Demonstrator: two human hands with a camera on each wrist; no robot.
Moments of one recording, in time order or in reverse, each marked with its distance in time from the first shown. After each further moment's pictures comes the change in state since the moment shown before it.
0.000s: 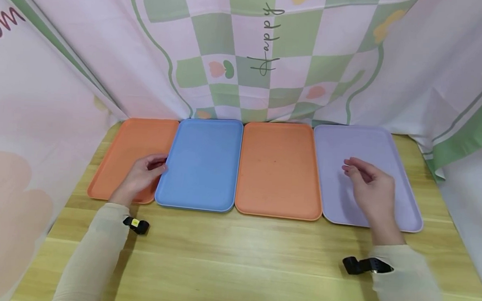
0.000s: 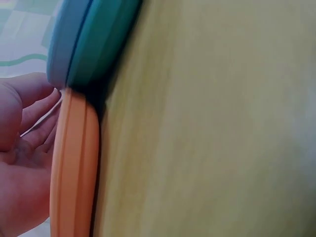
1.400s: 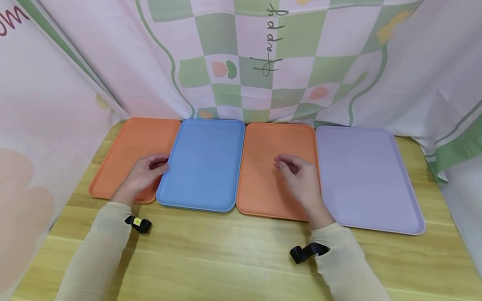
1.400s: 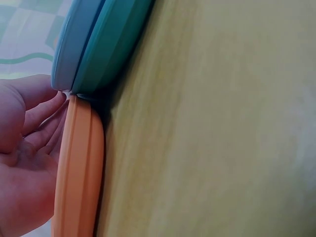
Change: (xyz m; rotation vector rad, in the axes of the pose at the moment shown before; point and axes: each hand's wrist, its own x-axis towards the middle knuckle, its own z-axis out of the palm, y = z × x) left_hand -0.001 0.004 -0.001 0.033 0.012 0.021; right_hand -0.008 -0.065 0.126 0.258 -0.293 -0.063
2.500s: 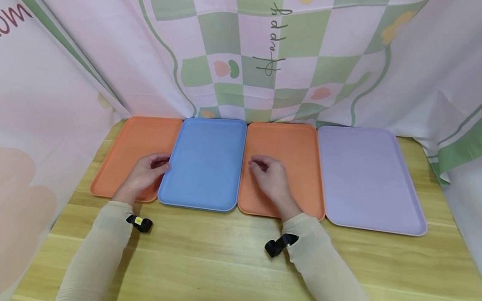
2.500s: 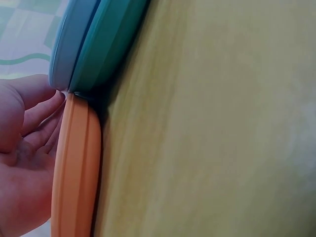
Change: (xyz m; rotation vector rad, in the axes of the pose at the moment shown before) left_hand -0.001 -0.001 0.000 -0.007 0.010 0.002; right_hand 0.017 0.004 0.066 -0.190 -0.081 0.076
